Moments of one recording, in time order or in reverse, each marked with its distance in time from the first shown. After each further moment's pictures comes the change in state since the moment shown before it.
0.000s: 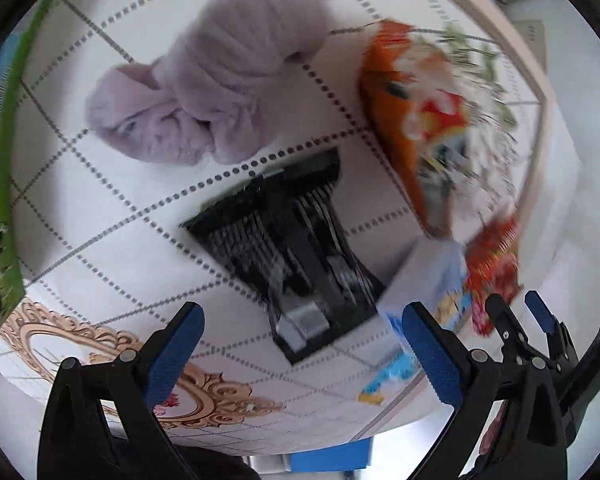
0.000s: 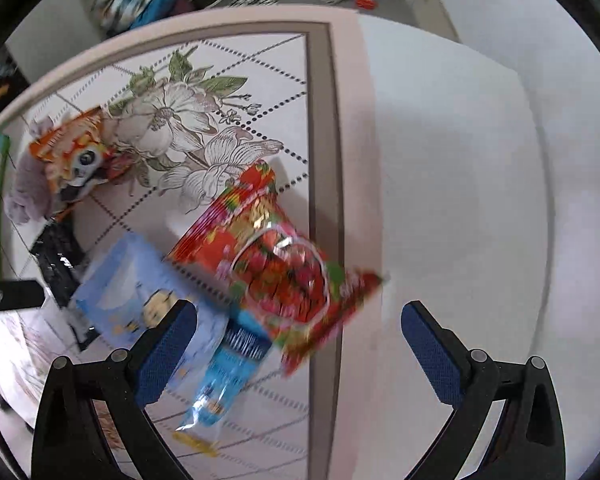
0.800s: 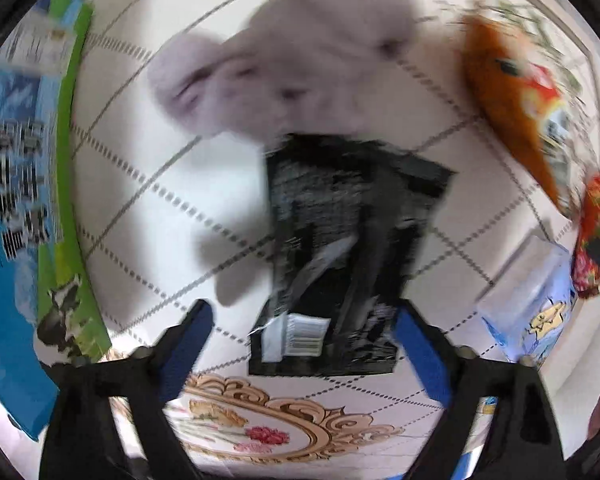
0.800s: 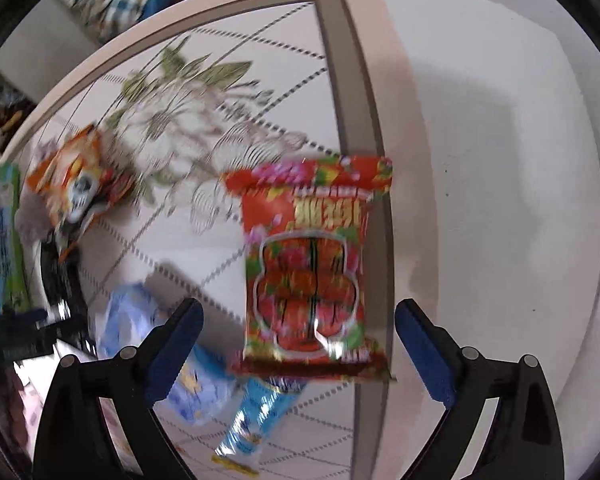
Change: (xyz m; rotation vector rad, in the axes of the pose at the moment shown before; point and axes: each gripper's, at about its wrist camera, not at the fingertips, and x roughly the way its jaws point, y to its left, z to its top) left arm 0.019 0.024 -0.020 0.210 -0.124 0.332; right arm 0.027 -0.021 0.017 0.158 0.055 0.164
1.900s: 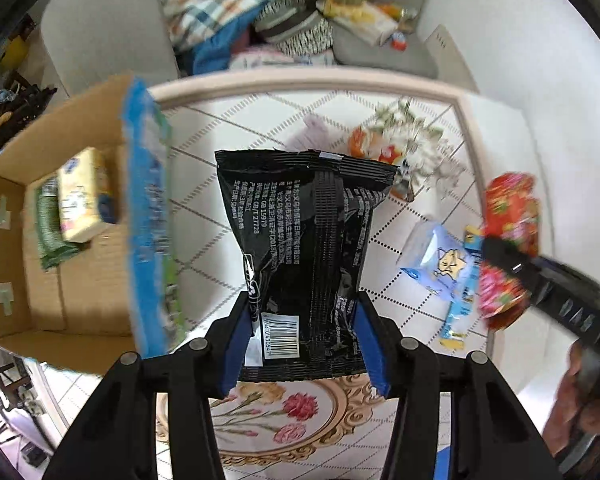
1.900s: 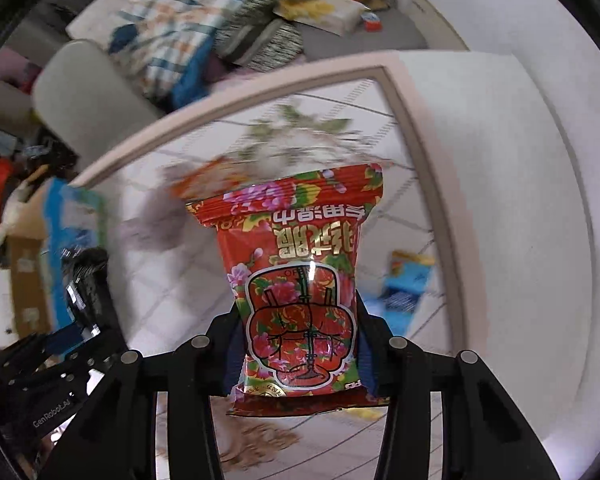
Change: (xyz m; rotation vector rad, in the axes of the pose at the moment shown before) left arm -0.165 0.064 -0.088 0.141 -0.362 -0.152; right arm -0.116 0.131 -0.090 0.050 -0.238 0.082
